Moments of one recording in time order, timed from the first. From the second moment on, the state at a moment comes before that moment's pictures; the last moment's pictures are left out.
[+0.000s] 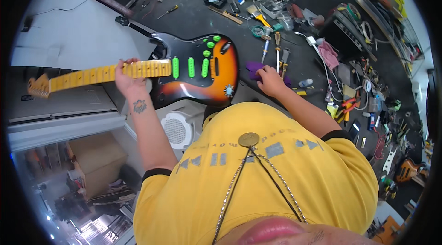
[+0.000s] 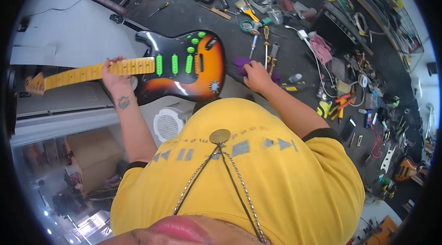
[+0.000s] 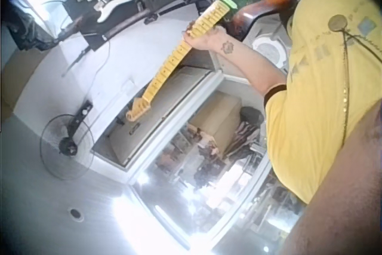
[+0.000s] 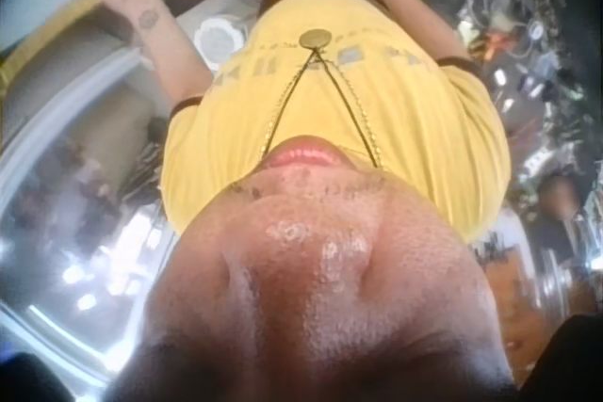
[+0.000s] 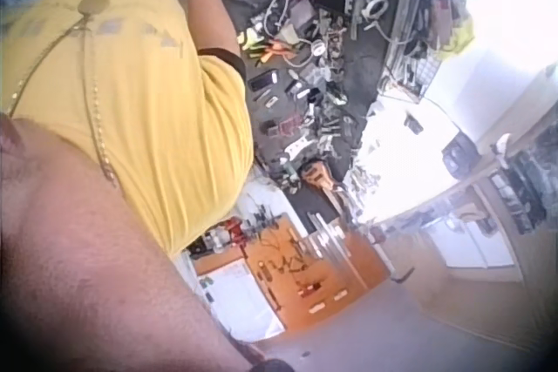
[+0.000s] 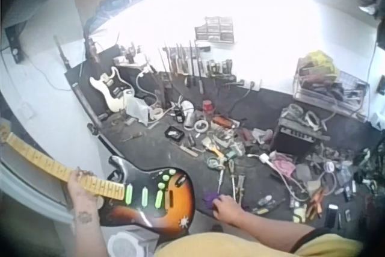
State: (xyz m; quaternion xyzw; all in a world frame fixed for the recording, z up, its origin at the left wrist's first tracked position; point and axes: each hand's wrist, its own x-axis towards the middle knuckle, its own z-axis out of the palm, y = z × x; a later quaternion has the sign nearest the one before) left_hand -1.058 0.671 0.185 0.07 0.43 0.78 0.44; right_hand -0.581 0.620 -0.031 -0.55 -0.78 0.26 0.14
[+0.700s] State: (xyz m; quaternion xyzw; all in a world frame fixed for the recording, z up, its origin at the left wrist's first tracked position) left_hand -1.131 0.895 0.006 -0.10 0.38 0.66 0.64; right_hand -0.673 0.714 -0.054 -0.85 -0.52 0.13 0.04
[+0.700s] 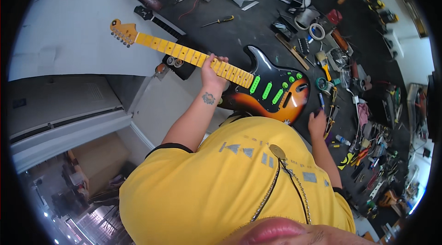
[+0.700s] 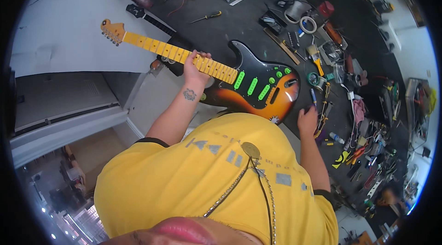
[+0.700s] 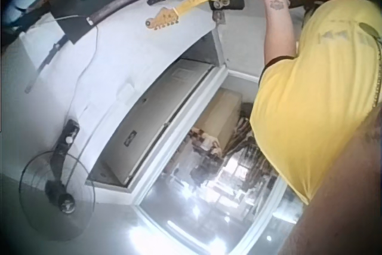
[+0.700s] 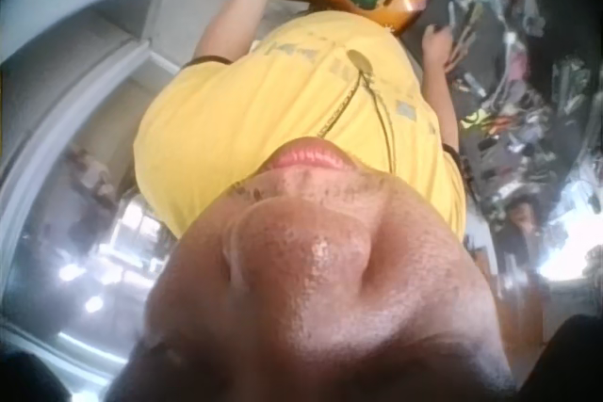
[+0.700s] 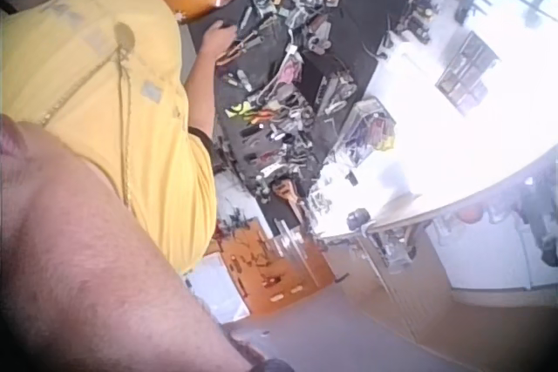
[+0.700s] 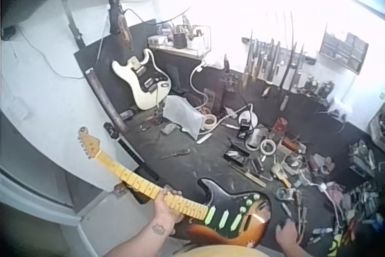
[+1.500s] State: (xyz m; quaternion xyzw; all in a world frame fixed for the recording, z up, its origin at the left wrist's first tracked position) left_hand -1.160 0.911 -0.047 -0.13 0.39 0.50 0.77; right_hand -0.760 0.740 -0.043 -0.91 -0.27 0.32 0.04
